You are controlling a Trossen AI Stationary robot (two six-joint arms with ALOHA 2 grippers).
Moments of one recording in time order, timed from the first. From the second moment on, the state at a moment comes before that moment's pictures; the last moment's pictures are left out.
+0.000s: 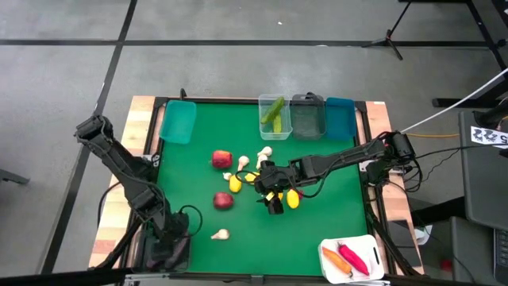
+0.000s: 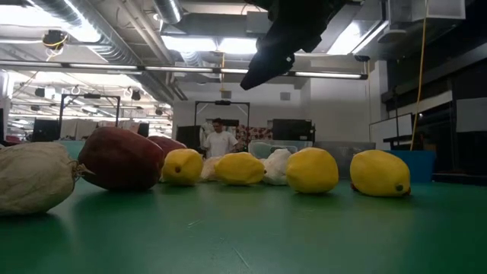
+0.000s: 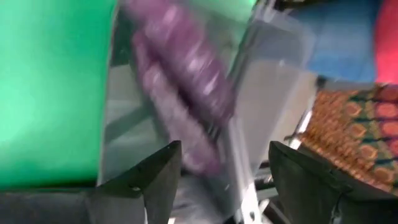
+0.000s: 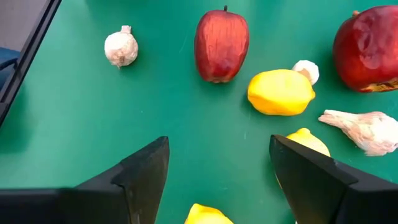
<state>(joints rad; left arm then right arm) -0.82 1.35 0.95 -0.75 0.38 -1.21 0.20 1.76 1.33 -0.41 -0.02 0.05</state>
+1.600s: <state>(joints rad) -0.47 0.93 0.10 0.08 -0.98 -0.89 0.20 1.54 1.43 -0.71 0.12 0.02</state>
